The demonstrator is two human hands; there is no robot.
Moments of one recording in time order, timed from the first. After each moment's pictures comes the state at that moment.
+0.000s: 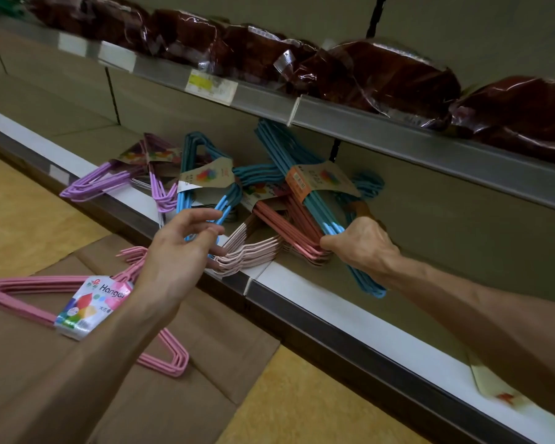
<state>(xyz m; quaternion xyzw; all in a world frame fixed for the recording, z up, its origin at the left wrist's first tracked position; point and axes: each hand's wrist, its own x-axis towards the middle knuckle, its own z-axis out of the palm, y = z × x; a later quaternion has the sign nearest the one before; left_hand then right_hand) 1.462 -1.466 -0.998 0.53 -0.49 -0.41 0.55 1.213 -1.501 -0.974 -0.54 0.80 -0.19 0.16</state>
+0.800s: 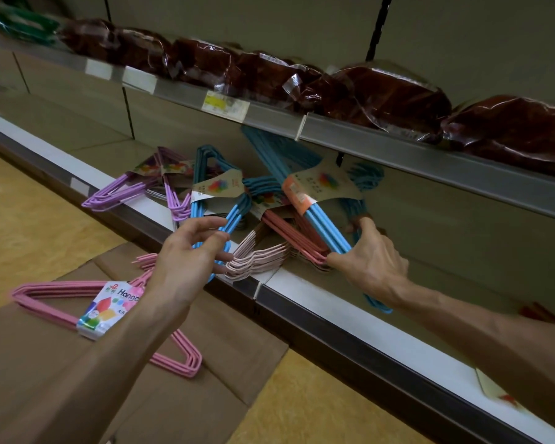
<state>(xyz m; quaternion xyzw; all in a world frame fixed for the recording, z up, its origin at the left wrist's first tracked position) 1.472 -1.451 -0.990 0.53 -0.49 -0.43 0.55 1.219 -1.468 -0.979 -0.61 0.76 -0.23 0.07</state>
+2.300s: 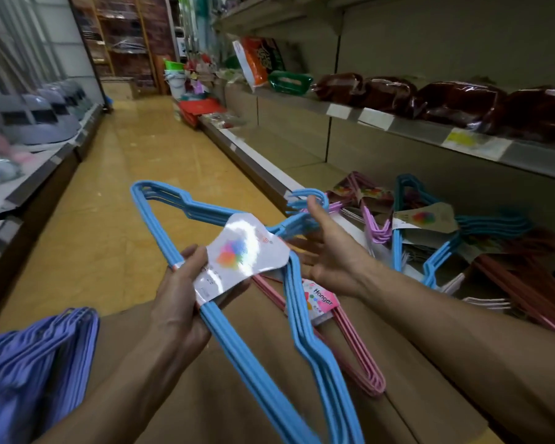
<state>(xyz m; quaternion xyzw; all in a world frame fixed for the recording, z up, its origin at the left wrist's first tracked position) 1.694 -1.313 -0.976 0.45 -0.07 -0.43 0.78 1.558 -1.464 -0.958 -0.38 0.34 -0.27 0.82</state>
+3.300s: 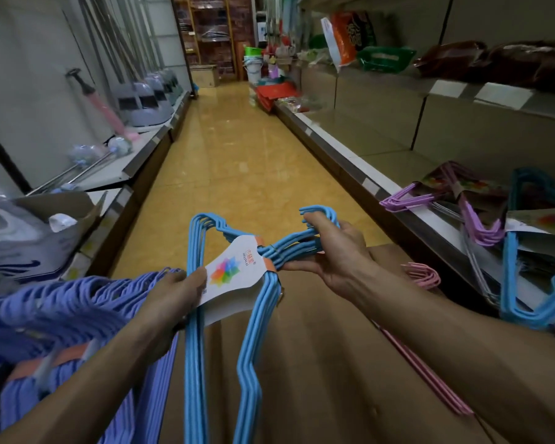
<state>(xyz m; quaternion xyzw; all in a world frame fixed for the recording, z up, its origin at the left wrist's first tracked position) 1.802 -1.204 -1.015 0.77 -0.10 -0.28 0.56 1.662 -1.398 -0.978 -0.44 0.35 -0.29 0.78</state>
